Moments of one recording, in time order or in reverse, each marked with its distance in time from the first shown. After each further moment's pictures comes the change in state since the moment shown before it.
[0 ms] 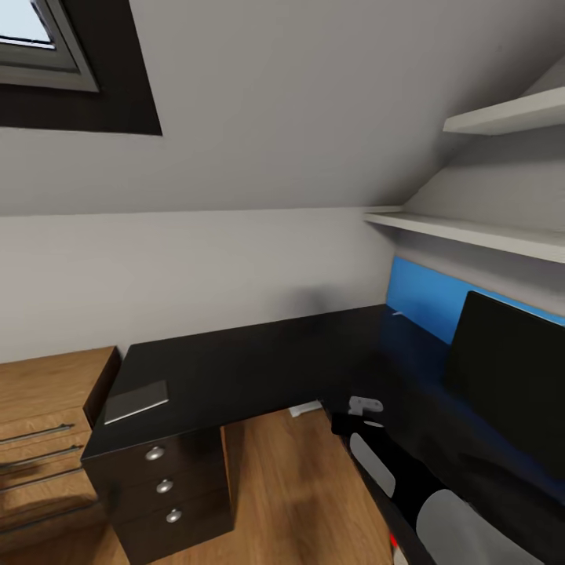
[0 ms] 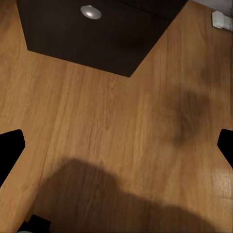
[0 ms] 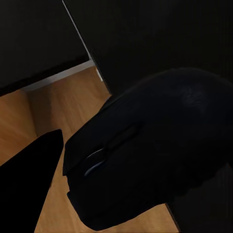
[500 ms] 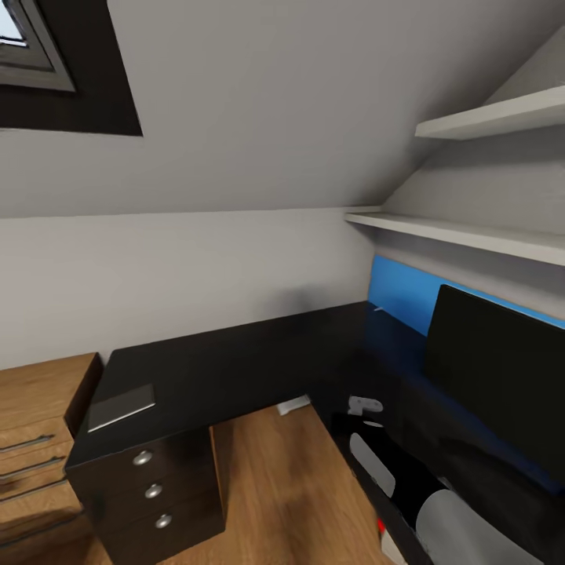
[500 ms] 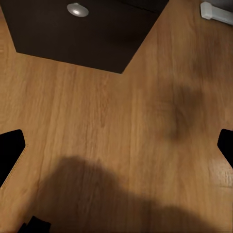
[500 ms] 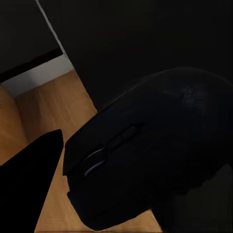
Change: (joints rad) left arm 0.000 0.001 0.001 0.000 0.000 -0.001 0.000; right arm 0.000 0.000 0.001 0.000 0.000 0.000 0.001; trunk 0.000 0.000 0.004
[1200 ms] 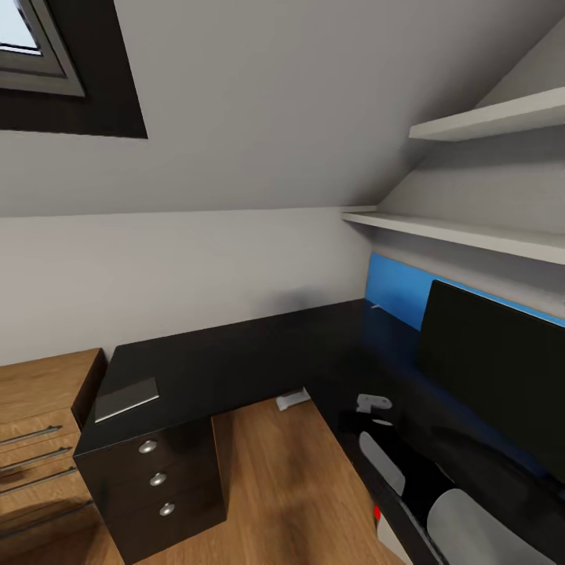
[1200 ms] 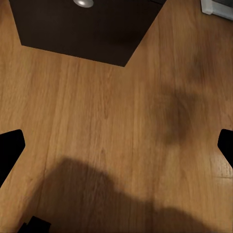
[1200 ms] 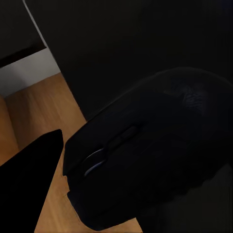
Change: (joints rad) left arm 0.000 0.000 -0.001 0.000 0.000 0.000 0.000; right arm 0.000 -0.045 0.002 -0.023 0.005 0.005 0.003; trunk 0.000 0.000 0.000
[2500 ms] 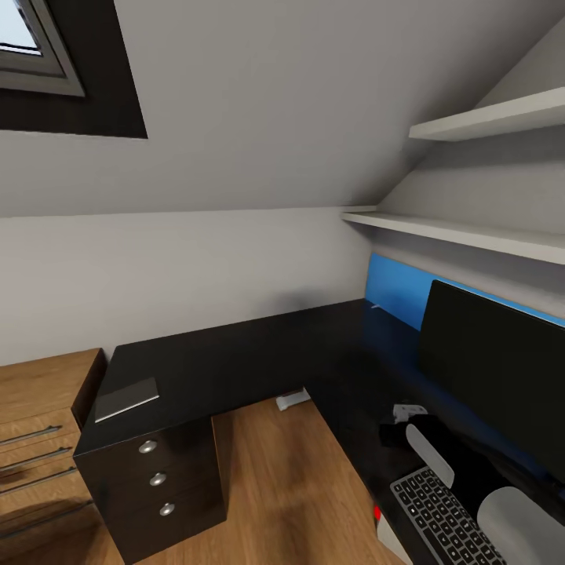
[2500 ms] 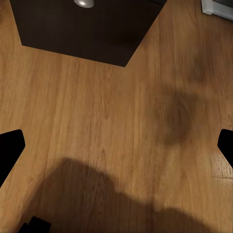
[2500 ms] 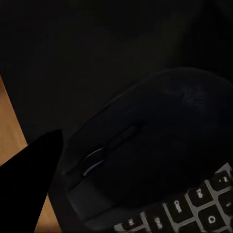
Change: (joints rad) left arm 0.000 0.001 0.002 0.000 0.000 0.000 0.000; right arm 0.000 -0.185 -0.070 -0.032 0.009 0.356 0.148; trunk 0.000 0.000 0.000
